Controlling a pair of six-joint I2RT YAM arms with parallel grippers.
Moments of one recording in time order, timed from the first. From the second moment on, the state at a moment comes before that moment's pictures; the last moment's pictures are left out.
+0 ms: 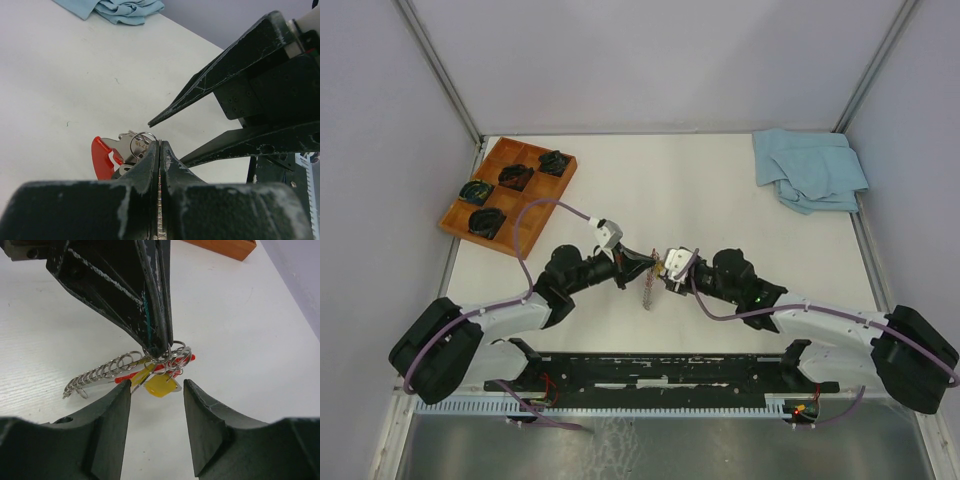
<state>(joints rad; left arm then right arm) -0.68 1.23 0.35 0.87 0.44 -0.27 0.89 1.13 0.46 0.40 -0.17 -0.46</state>
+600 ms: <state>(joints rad) -0.68 1.22 0.34 0.90 0.44 -0.30 0.89 1.25 0.34 0.72 -0.13 -0.21</state>
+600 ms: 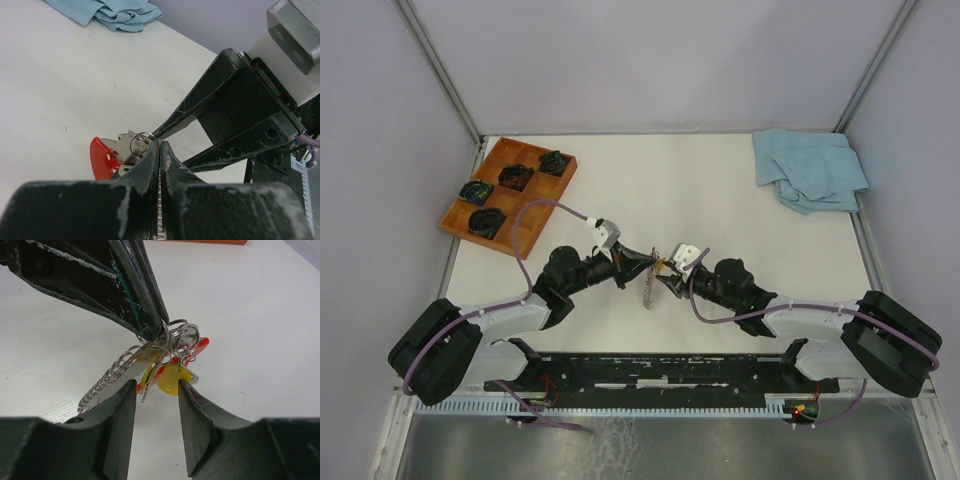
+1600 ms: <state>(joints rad) -0.68 1.22 0.32 0.94 0.43 -0.31 0.89 1.06 0.53 0.24 -0.09 -0.46</state>
